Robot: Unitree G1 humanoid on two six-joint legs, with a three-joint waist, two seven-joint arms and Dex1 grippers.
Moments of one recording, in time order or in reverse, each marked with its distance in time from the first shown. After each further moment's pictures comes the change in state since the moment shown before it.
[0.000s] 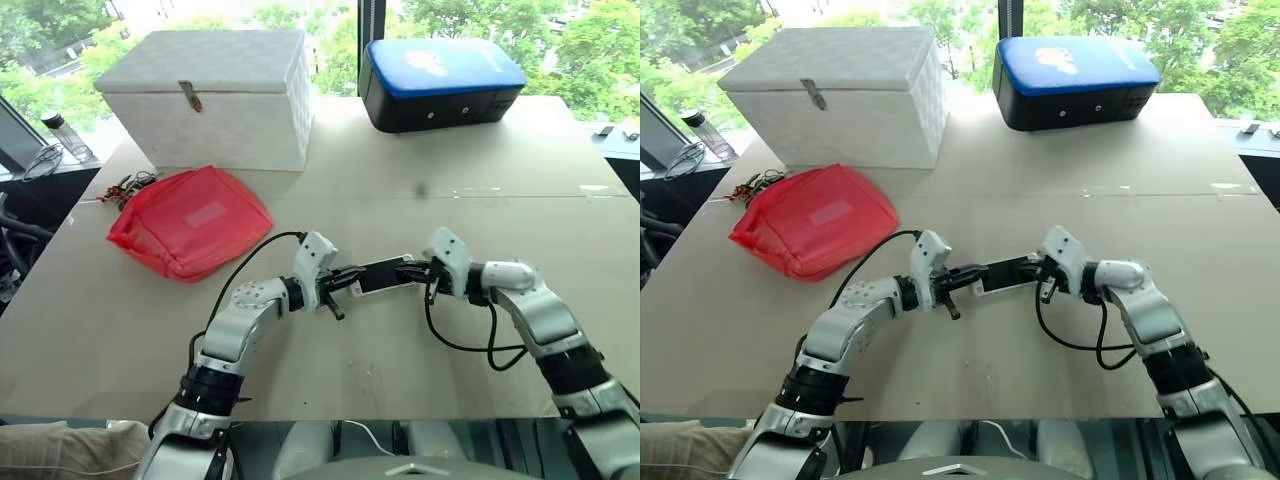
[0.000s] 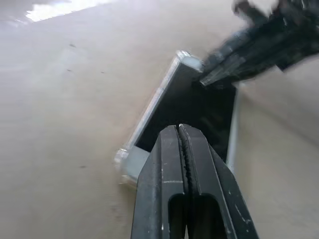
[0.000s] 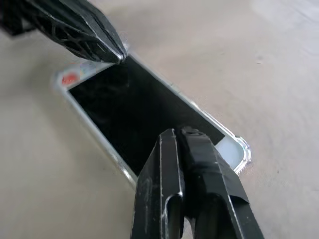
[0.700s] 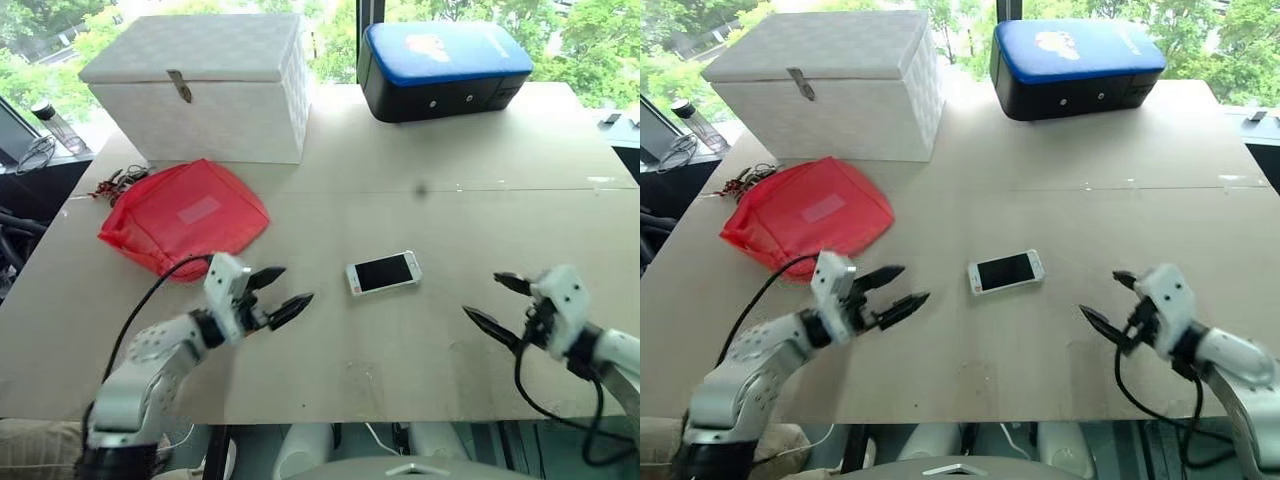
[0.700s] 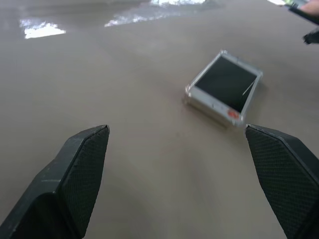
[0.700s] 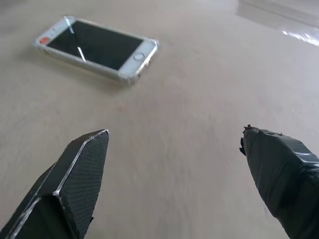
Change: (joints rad) left arm 0.410 0.239 0.278 -0.283 -0.173 0.007 -0.065; right arm 0.613 -0.153 -0.440 -0.538 0.178 0.067 -0.117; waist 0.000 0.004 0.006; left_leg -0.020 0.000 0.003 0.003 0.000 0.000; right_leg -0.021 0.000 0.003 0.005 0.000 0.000
